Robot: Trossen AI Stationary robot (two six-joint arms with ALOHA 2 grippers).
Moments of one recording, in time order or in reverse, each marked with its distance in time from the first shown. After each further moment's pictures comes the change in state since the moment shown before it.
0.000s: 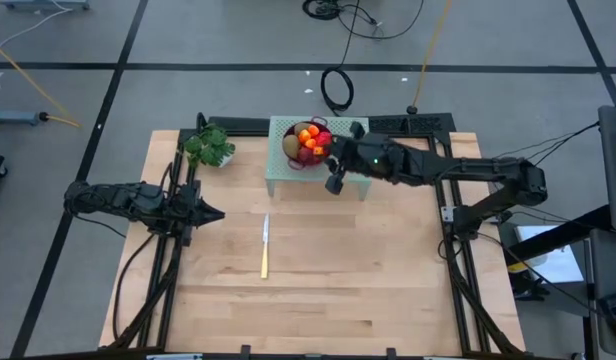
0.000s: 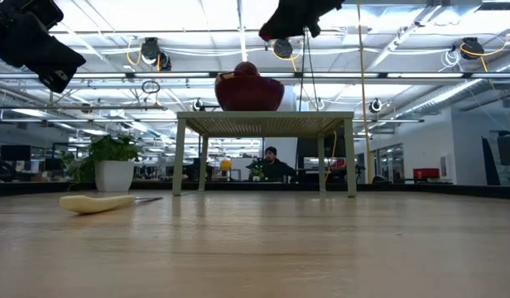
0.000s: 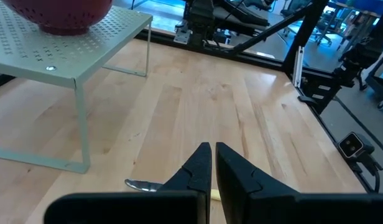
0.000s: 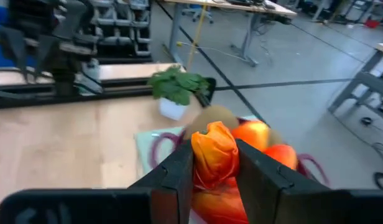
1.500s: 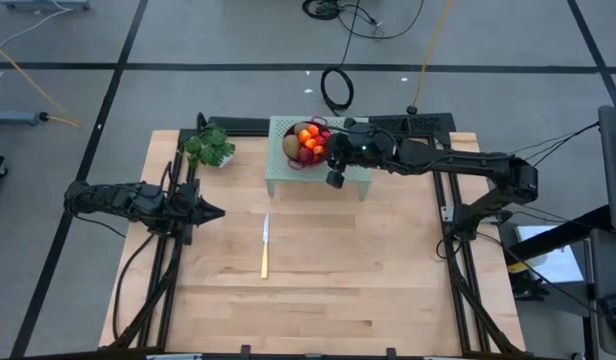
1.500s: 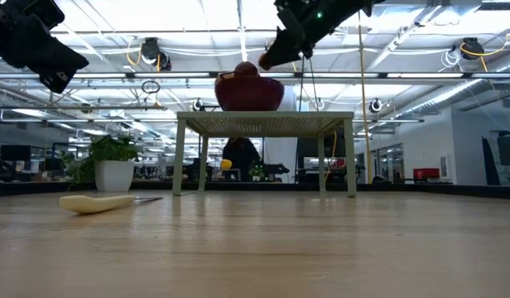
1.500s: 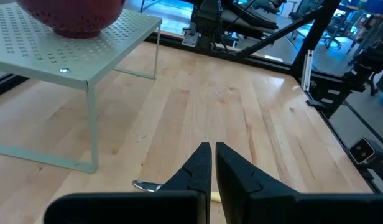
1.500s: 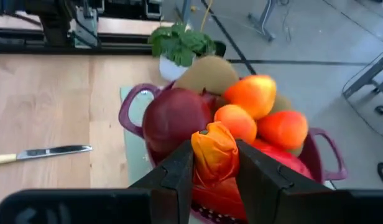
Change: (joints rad) left arm 0.000 0.001 0.000 0.002 -0.035 -0.005; right arm -0.125 0.073 0.002 -0.072 -0.156 -0.096
